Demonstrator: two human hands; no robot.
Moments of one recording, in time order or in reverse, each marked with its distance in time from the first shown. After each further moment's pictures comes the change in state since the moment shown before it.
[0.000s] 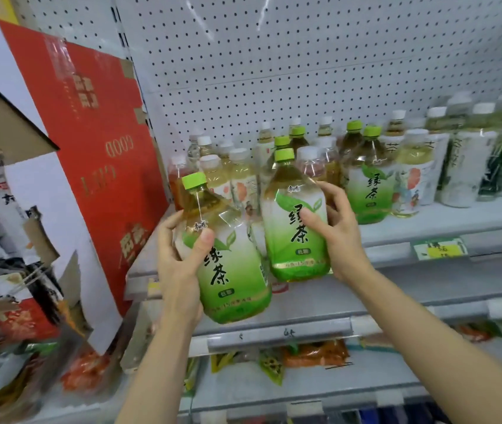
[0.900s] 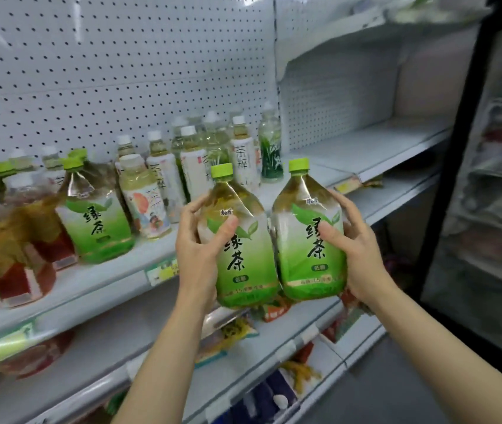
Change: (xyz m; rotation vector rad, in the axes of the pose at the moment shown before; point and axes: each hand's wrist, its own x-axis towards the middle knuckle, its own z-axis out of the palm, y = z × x) left_hand -0.157 -0.055 0.409 -0.164 -0.540 -0.011; right_hand -0.124 -0.138 -0.404 -0.133 0.459 -0.058
